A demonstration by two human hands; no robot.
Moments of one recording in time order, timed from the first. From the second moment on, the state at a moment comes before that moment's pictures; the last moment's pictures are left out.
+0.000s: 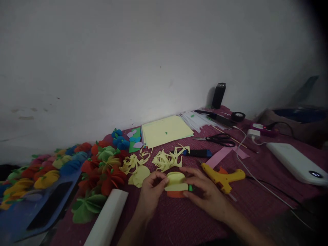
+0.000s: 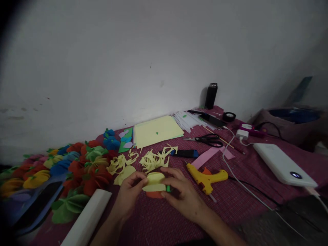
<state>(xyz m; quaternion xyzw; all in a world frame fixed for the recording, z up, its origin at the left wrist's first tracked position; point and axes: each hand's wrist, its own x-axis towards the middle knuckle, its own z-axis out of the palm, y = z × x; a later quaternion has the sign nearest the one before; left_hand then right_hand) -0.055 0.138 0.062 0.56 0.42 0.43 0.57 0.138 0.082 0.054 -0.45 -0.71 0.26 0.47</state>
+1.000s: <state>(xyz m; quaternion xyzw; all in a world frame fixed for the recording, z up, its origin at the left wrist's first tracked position) -0.059 0.132 0.076 0.59 0.30 0.34 0.67 0.116 0.094 0.040 -0.47 -0.36 0.56 0.57</state>
